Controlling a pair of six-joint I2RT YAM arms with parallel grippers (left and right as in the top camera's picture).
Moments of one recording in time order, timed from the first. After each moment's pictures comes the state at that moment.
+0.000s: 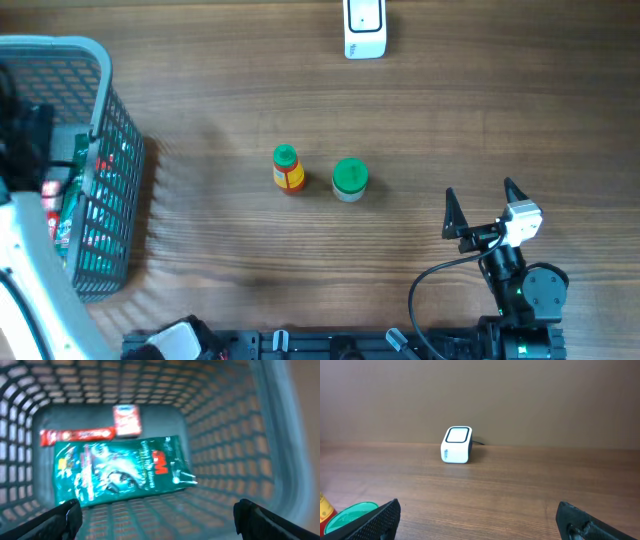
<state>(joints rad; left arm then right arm) 0.44 1.38 1.72 -1.34 -0.35 -1.00 -0.01 0.02 0.01 0.01 -0.20 0.04</state>
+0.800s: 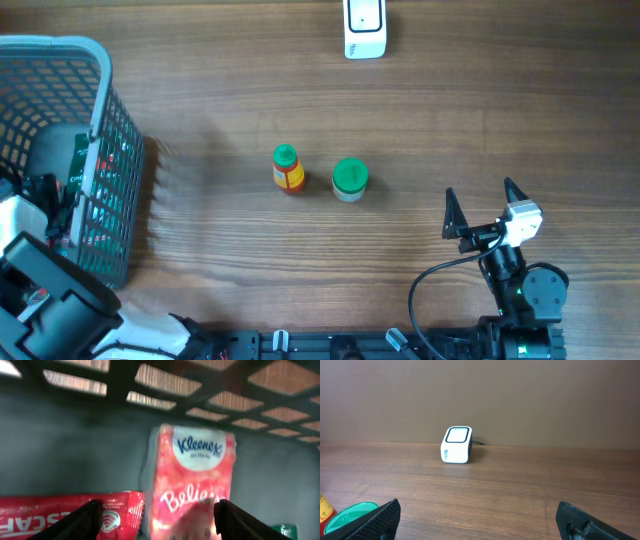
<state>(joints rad) 0.83 1.74 1.02 -0.32 -0.08 -0.88 -0.01 0.02 0.01 0.01 -0.20 0.04</state>
